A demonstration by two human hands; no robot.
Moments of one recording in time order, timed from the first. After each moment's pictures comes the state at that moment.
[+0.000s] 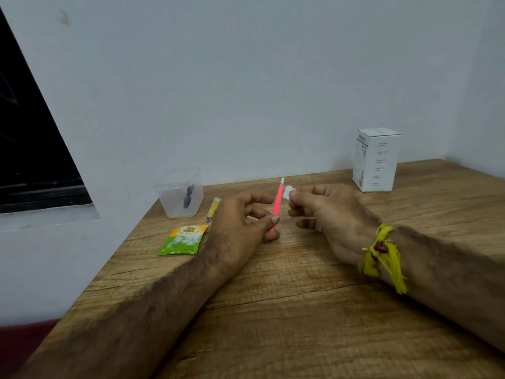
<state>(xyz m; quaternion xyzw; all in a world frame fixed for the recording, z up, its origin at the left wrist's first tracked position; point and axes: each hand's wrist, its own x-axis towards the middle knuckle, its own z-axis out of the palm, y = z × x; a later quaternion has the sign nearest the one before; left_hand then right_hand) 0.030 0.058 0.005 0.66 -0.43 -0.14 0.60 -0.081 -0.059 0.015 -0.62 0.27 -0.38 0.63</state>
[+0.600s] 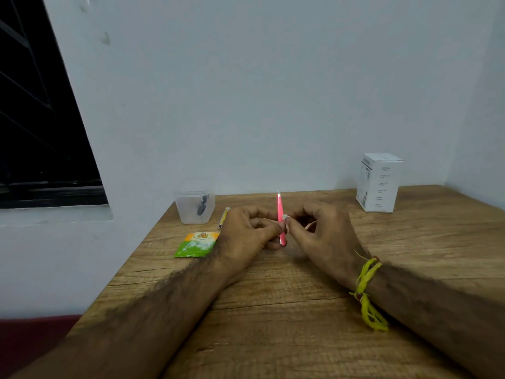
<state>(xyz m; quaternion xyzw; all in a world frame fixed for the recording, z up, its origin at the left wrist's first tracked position) 0.035 0.062 0.007 0.62 -0.40 -0.20 0.65 -0.085 -0.048 0.004 -0.84 0.13 -0.46 0.24</state>
